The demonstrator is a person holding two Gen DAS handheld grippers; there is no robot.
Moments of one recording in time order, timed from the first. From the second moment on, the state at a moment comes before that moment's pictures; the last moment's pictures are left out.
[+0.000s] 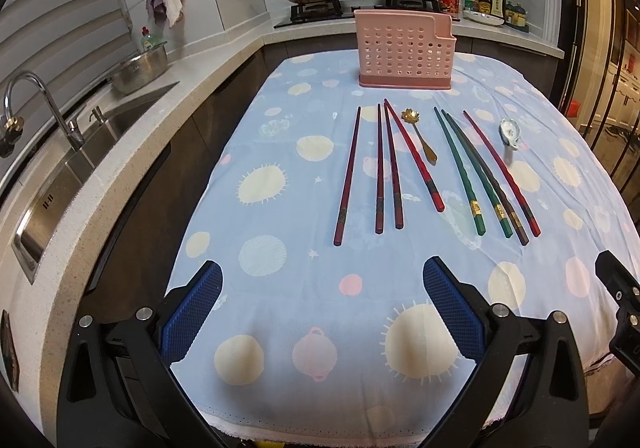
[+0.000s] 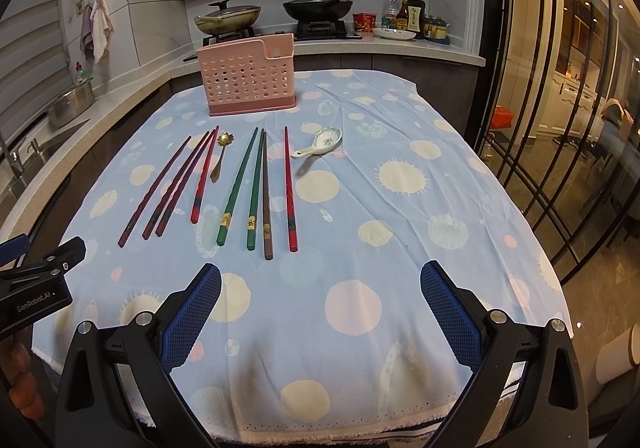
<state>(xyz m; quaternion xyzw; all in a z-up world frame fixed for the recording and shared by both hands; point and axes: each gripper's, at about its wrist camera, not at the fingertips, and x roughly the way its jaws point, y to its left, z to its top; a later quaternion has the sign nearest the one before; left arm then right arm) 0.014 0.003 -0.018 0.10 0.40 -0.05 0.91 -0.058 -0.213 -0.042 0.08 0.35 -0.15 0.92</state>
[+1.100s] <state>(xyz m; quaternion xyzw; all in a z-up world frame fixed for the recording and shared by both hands) 0.129 0.032 -0.080 0.03 0.49 -0.12 0.86 0.096 -0.287 -0.057 0.16 0.37 -0.15 0.90</state>
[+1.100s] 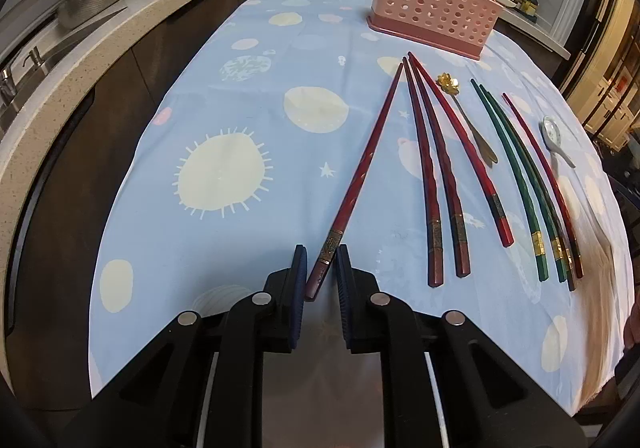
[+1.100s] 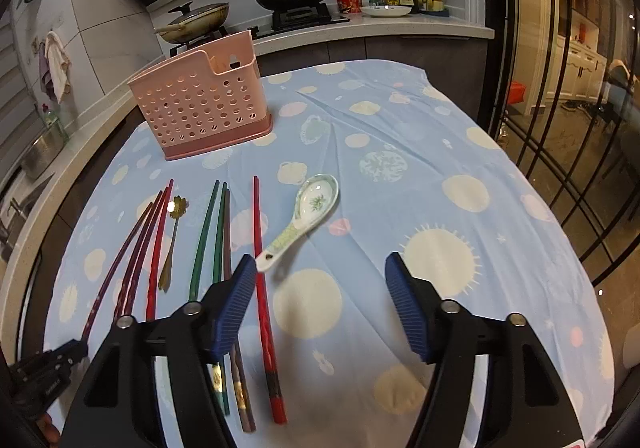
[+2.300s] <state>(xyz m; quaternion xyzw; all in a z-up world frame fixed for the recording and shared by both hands) 0.137 0.022 -0.080 -0.02 0.51 -0.19 0.84 0.130 -0.288 -0.108 0.21 0.43 -0.11 0.87</state>
